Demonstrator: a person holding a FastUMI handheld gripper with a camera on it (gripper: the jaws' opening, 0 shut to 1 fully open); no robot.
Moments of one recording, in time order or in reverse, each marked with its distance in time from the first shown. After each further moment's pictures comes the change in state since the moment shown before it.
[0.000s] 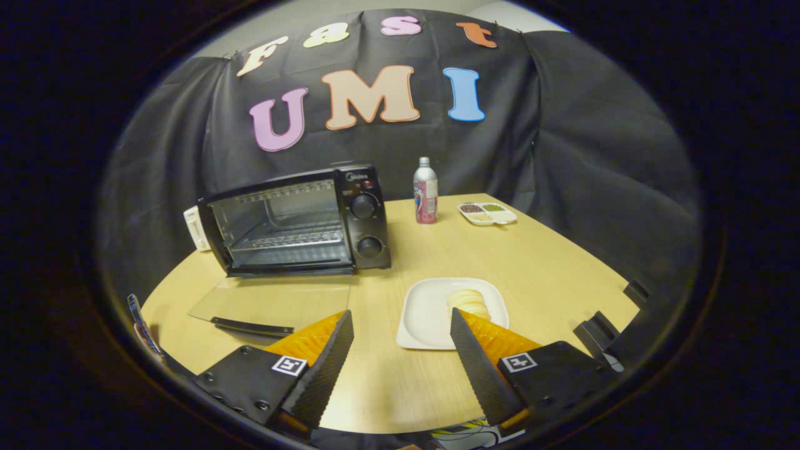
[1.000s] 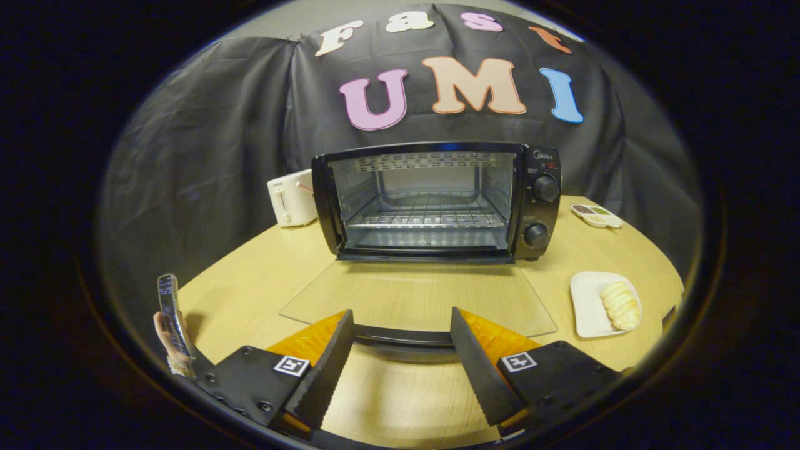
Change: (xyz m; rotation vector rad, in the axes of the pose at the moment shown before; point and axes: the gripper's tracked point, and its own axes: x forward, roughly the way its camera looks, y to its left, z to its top) arm -0.017 0.217 -0.030 -0.106 0.006 0.360
